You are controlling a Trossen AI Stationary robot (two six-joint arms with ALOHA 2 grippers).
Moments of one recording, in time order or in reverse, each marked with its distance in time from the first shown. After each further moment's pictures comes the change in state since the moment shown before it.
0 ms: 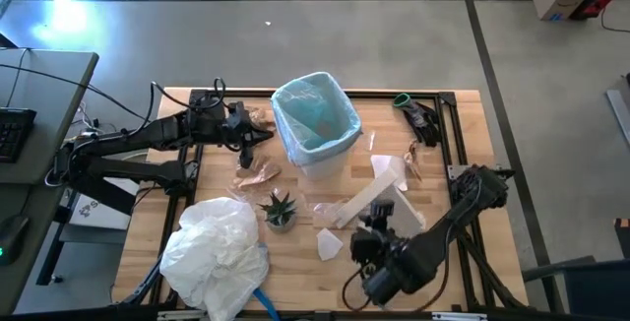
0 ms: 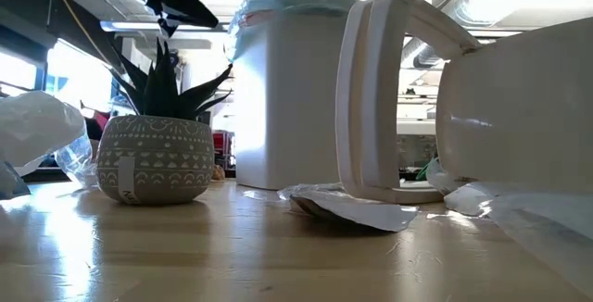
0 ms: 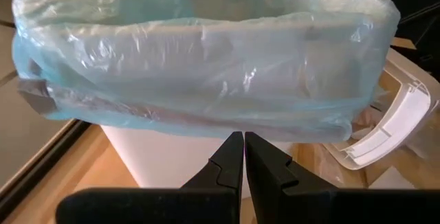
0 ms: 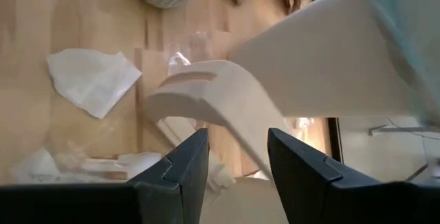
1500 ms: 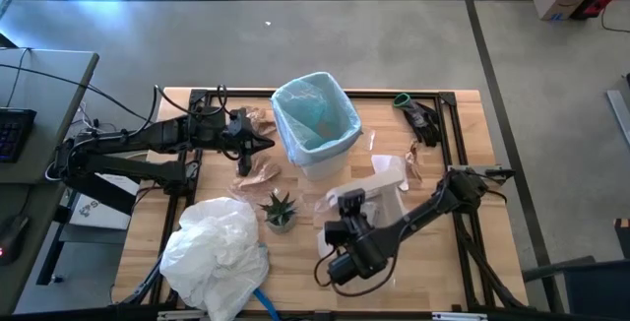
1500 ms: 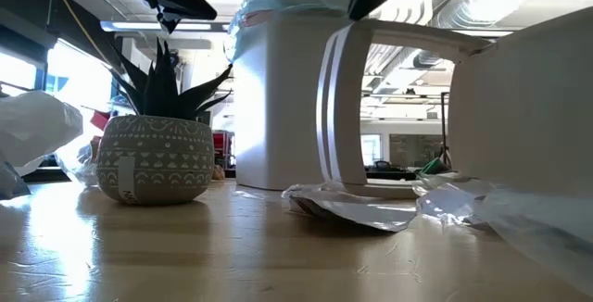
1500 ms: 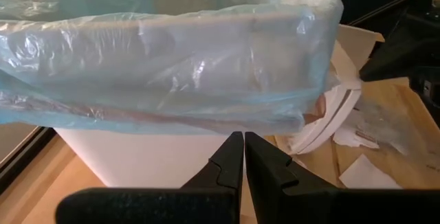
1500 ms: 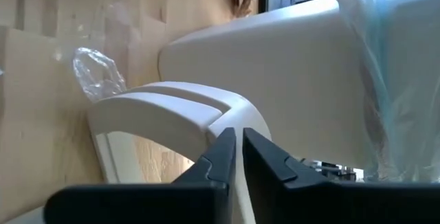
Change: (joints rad) left arm -0.085 0.000 0.000 -0.008 -0.007 -0.017; right arm -0.157 0.161 -0.001 0.000 0.221 -0.207
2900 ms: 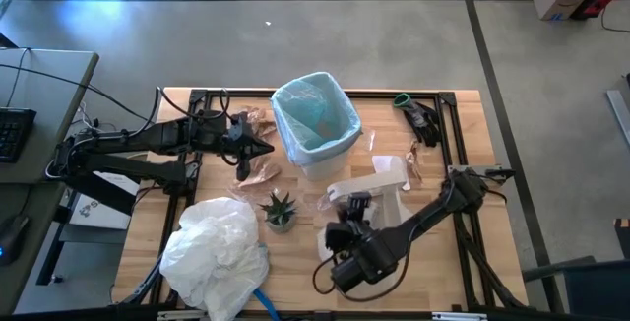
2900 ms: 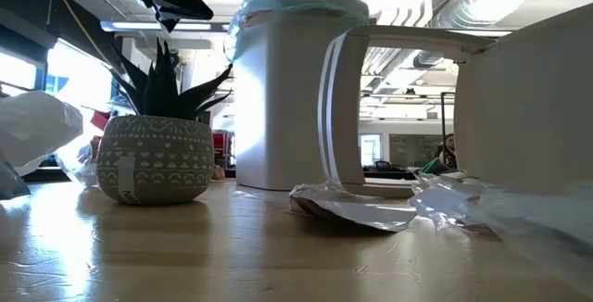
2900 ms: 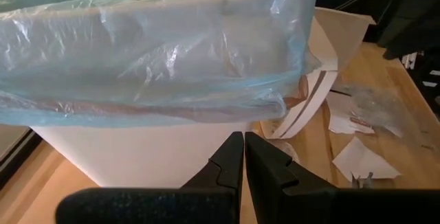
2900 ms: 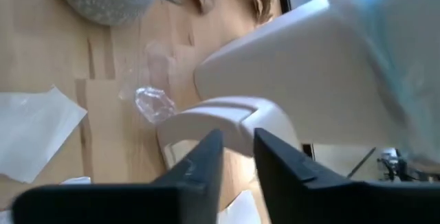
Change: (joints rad) left arm -0.037 0.000 0.000 -0.027 0.000 0.035; right arm 0.036 -0.011 0.106 0.000 -0.112 0.169
